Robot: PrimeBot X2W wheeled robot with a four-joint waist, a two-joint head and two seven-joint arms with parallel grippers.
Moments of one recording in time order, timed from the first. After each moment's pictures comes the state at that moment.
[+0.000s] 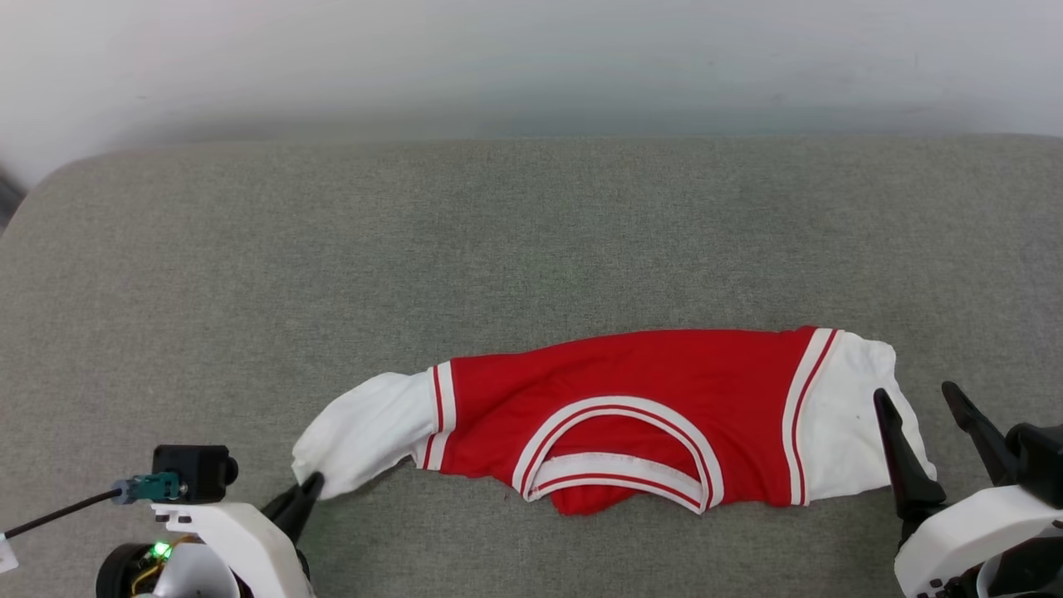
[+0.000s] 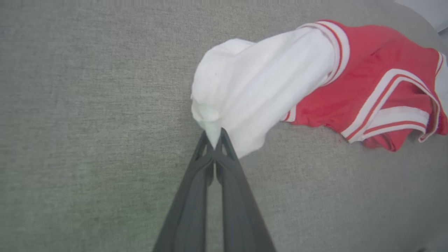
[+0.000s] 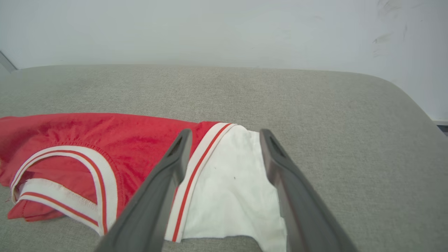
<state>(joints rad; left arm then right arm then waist) -0.04 0.59 -0.40 0.03 -0.88 0.08 0.24 0.07 -0.15 -0.06 -0.16 0.18 0.13 0.18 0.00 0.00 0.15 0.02</state>
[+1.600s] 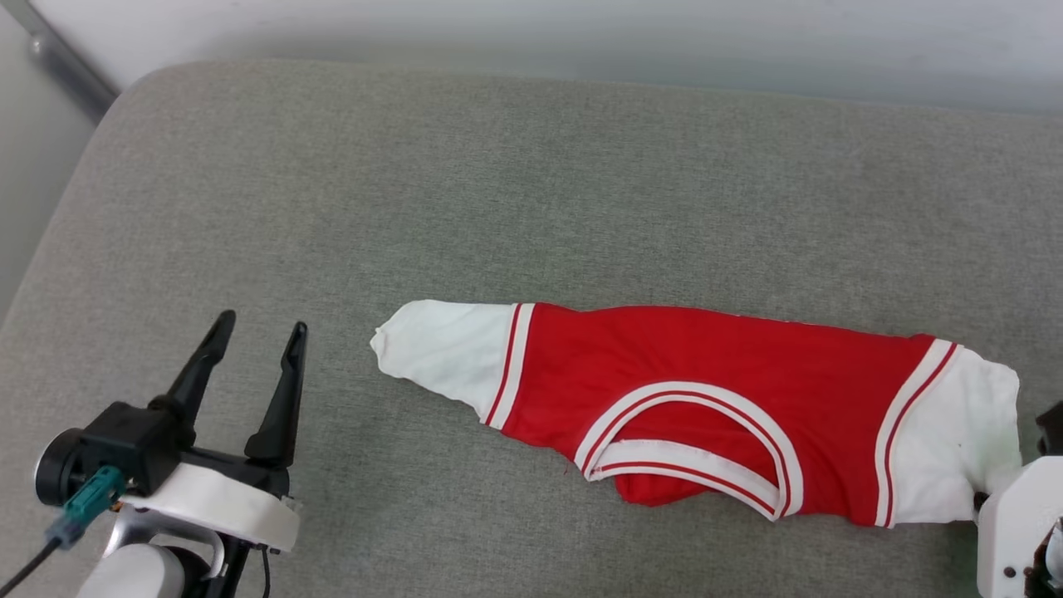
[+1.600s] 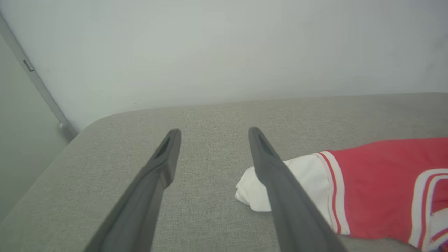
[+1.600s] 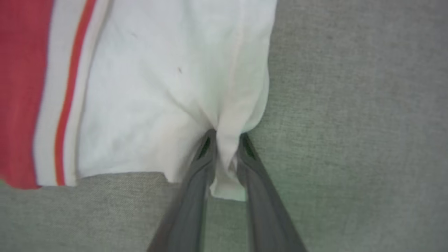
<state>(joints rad) -0.11 0.53 -0.29 -0.07 -0.53 0.08 -0.22 0.00 -0.25 -0.19 -0.02 0.17 0.13 0.86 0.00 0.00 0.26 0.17</state>
